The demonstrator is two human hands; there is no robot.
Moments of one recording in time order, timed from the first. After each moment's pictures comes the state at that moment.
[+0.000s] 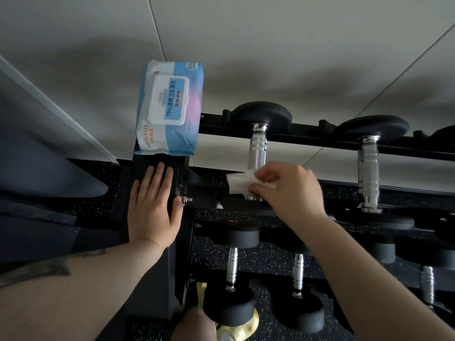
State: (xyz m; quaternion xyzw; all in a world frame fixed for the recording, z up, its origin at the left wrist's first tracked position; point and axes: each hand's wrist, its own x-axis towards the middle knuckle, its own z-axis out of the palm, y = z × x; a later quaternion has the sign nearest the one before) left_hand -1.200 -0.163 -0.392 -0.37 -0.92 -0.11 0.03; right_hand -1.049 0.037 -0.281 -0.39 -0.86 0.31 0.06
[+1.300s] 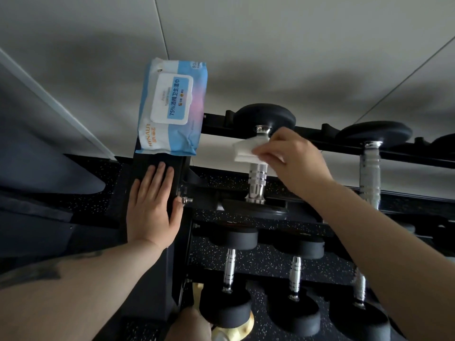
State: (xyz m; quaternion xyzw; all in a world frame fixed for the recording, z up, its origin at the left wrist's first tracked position) left_hand -1.200 -0.164 -0.392 -0.37 -0.92 -0.12 0.02; right_hand -1.073 0.088 -0.294 -0.18 -0.95 0.21 0.15
